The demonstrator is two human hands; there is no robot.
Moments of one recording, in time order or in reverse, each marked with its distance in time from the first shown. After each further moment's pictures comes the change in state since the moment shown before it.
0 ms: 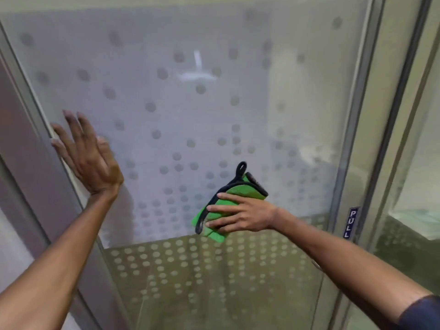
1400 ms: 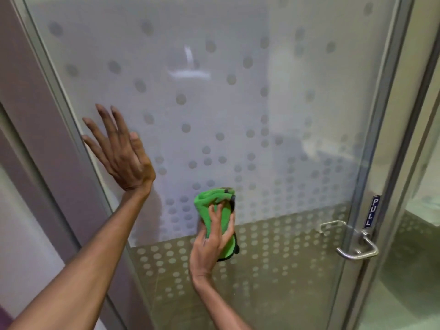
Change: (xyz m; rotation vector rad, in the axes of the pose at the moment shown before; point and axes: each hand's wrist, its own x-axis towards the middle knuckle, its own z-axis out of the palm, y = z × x) left_hand 0.000 -0.003 0.003 -0.055 0.017 0.028; right_hand 0.260 -0.134 0.007 0.561 1.057 1.972
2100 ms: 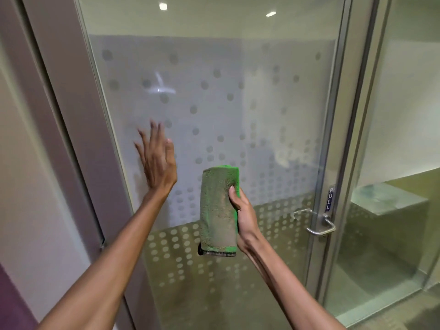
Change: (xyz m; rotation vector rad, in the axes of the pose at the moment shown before) left_hand 0.005 0.035 -0.092 -0.494 -0.549 -0.182; right_hand 0.047 -0.109 -0.107 0.668 -0.502 0.680
